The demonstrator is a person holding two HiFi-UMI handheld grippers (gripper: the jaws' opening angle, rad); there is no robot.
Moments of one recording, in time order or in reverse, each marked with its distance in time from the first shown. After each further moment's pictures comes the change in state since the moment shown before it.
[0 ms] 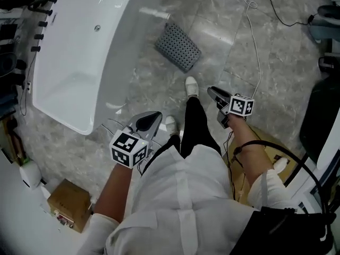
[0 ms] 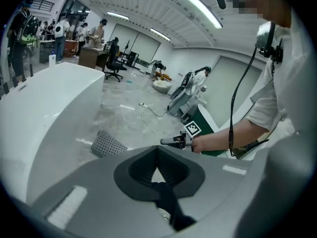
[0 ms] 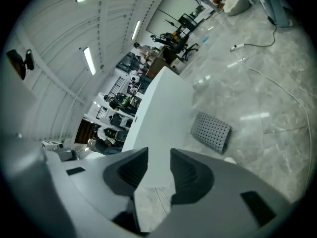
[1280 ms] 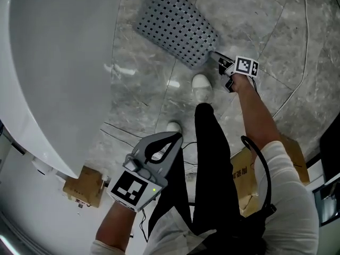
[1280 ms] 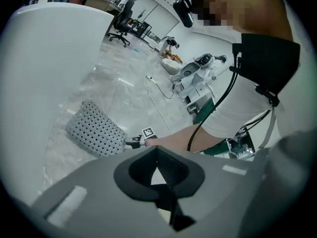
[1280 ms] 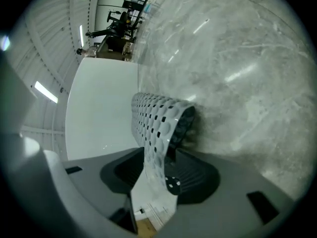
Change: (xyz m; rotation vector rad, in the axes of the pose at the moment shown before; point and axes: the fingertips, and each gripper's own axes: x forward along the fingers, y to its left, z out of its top) left arm 0.330 0.179 -0.046 -0.228 0.249 -0.097; right arm 0.322 -0.467 -0.032 0.448 0.139 -0.025
